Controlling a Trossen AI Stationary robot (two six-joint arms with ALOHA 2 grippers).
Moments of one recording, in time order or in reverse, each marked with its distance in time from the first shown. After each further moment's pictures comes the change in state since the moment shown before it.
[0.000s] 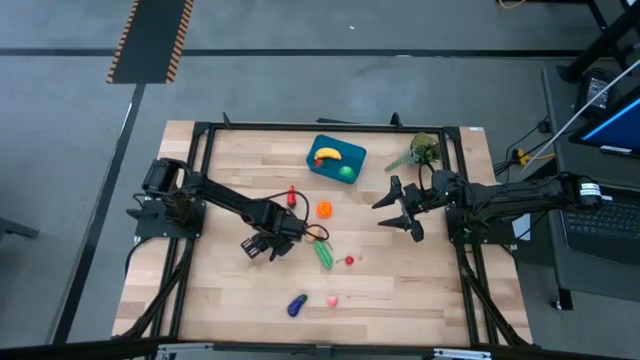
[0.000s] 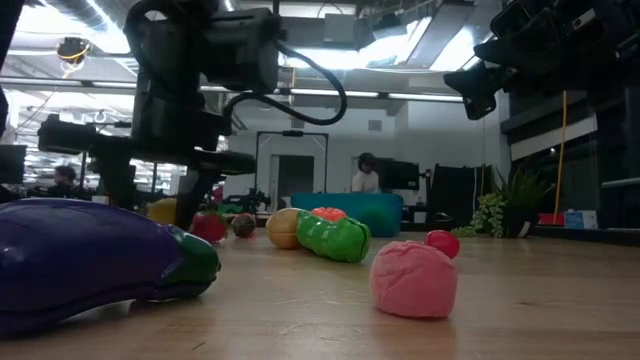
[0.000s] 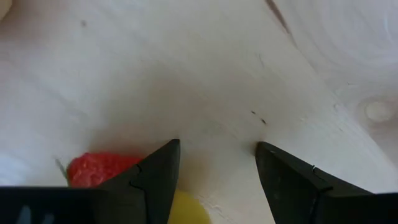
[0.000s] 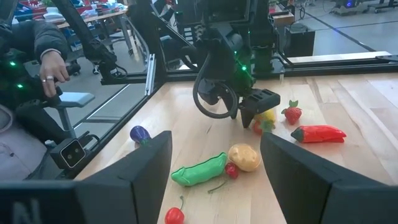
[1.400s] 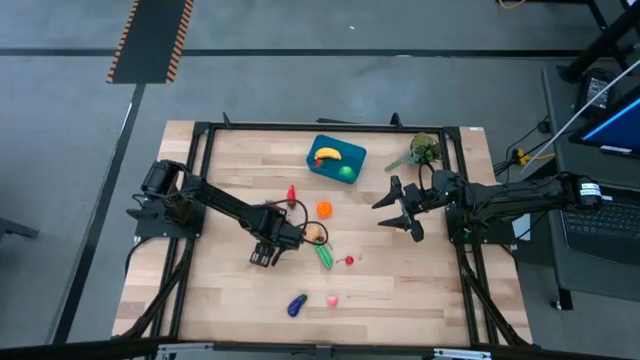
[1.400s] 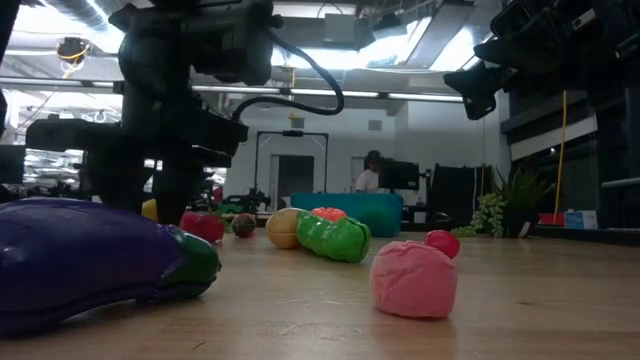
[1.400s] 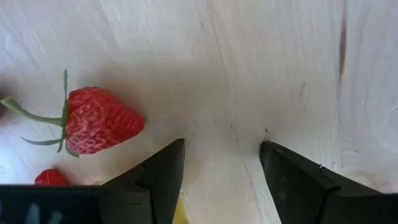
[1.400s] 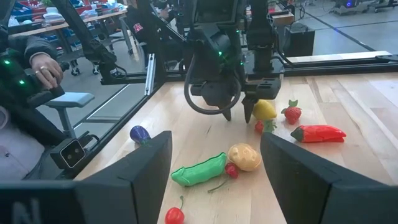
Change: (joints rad) left arm -0.051 0.001 0.008 0.003 -0.094 -0.580; right arm 0.000 0.000 0.000 0.000 0.000 0.001
